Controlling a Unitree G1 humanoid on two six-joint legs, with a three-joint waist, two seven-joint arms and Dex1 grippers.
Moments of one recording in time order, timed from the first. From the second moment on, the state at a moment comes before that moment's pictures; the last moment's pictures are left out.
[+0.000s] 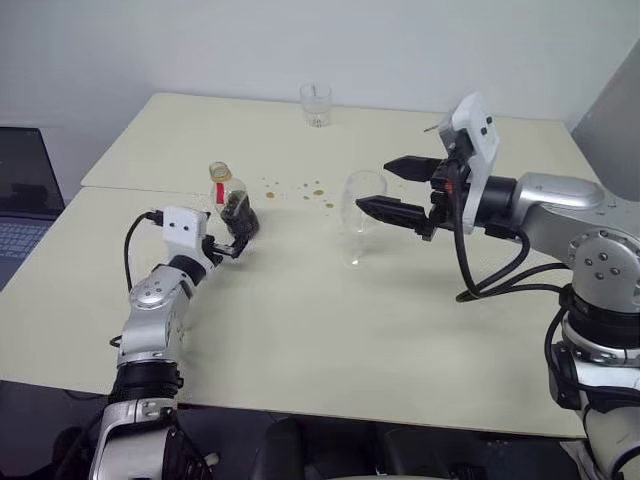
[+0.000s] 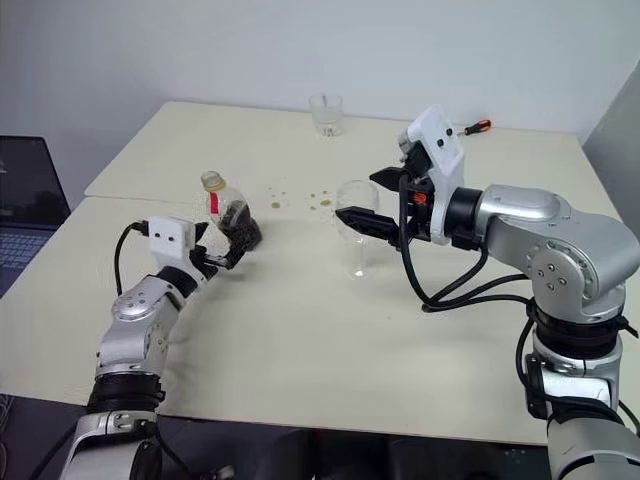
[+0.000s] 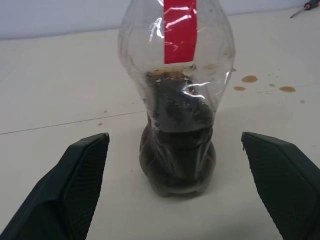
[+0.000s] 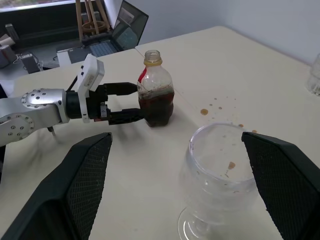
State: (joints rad) left arm -0.44 0.44 0.19 0.33 -0.21 0.11 -0.45; right arm -0.85 -0.53 -0.07 -0.46 0.72 1.23 0.54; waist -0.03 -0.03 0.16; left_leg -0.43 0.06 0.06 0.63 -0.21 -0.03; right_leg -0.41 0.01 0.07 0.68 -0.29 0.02
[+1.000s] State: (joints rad) left arm -0.77 0.40 0.14 0.93 -0.13 -0.21 -0.51; right arm -0.79 -0.58 -0.07 -0.49 0.73 1.21 0.46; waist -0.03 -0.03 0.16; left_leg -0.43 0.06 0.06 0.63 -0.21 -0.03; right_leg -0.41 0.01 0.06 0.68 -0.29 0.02
